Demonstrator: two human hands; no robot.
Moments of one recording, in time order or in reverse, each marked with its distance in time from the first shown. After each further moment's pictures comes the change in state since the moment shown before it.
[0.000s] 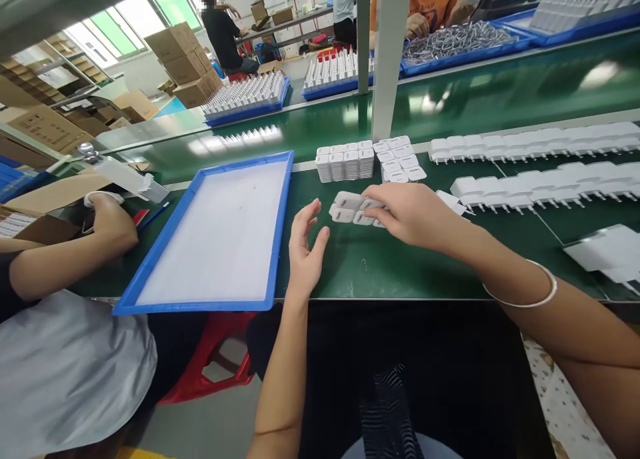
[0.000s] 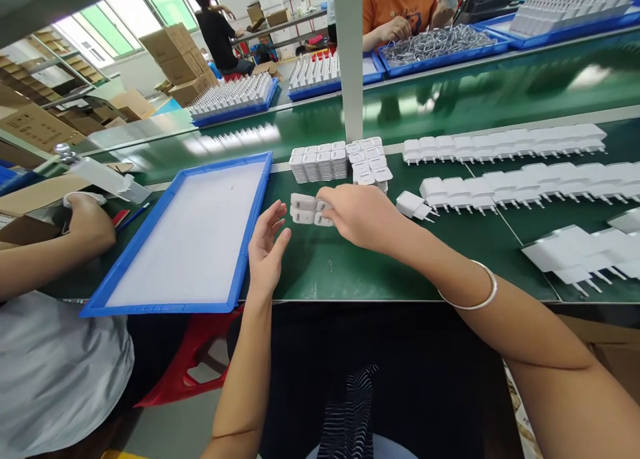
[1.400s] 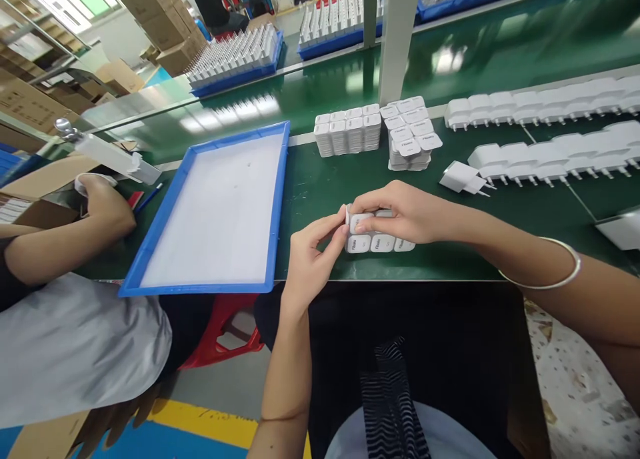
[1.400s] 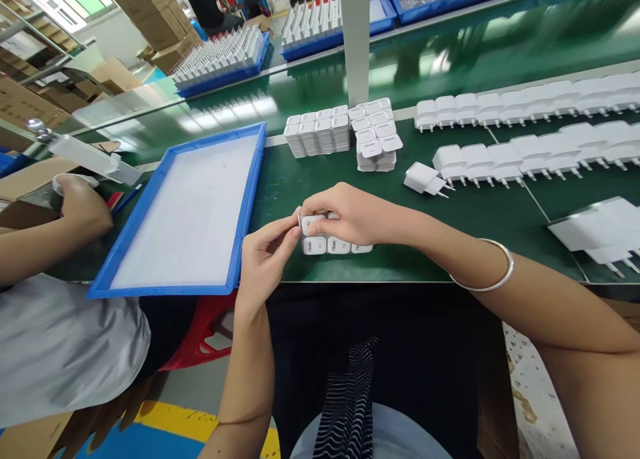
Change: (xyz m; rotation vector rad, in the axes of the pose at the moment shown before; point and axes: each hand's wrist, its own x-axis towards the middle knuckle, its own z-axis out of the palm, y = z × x) left_hand -0.023 0.034 0.001 0.086 -0.127 -0.064; right_hand -0.006 0.004 0.010 0.636 -0.221 -0.298
